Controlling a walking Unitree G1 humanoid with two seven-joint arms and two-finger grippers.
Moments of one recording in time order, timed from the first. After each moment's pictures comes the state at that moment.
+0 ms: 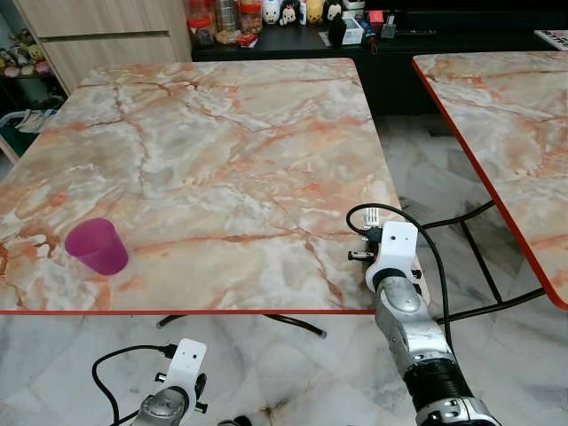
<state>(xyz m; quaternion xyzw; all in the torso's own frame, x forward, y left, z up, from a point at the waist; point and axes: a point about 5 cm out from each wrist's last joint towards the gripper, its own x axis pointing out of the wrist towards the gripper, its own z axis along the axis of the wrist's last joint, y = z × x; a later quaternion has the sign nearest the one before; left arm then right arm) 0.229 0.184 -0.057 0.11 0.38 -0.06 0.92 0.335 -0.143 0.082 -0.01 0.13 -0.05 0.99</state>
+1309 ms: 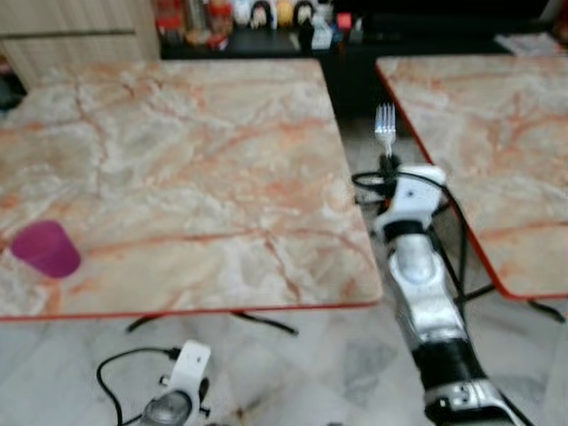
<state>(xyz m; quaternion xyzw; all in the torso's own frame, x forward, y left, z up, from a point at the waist) 0.226 0.183 -0.059 0.12 0.38 -0.07 0.91 0.347 -0.123 0.175 -0.06 -0.15 0.02 0.99</state>
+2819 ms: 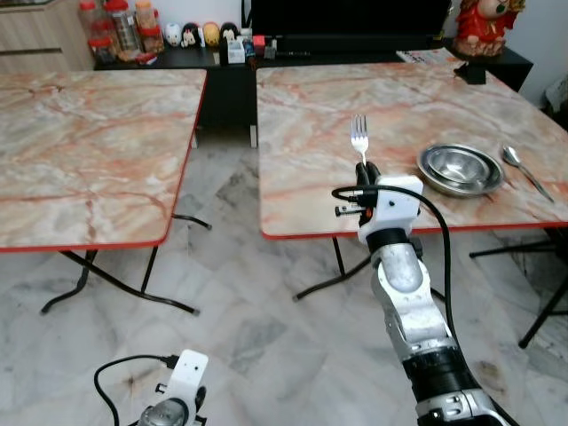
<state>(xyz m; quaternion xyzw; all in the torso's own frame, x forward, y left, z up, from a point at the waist) 0.215 0.185 -0.065 0.12 0.40 -0.07 0.91 0.341 -0.120 0.168 -0.06 -0.14 0.04 0.99</state>
